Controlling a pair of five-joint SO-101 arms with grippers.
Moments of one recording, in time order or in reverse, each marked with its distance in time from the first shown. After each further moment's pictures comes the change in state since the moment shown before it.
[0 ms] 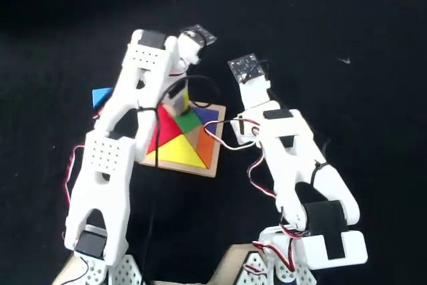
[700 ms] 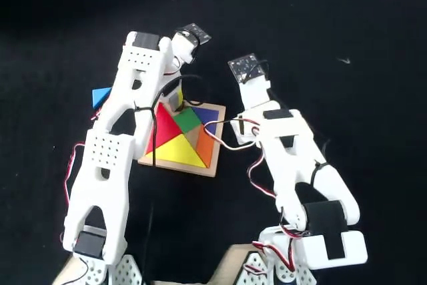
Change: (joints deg) left arm -2.9 7.6 -6.2 -3.1 -4.0; right arm 0.0 0.0 0.0 0.0 0.0
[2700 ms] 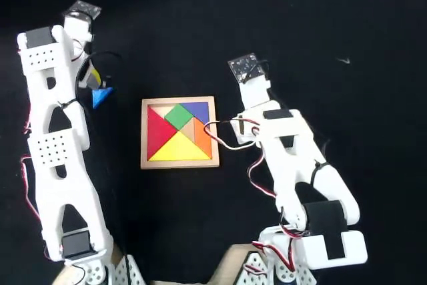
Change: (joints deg) left arm -27.3 1.6 -13.5 1.5 -1.2; right arm 0.0 0.0 0.0 -0.3 0.0
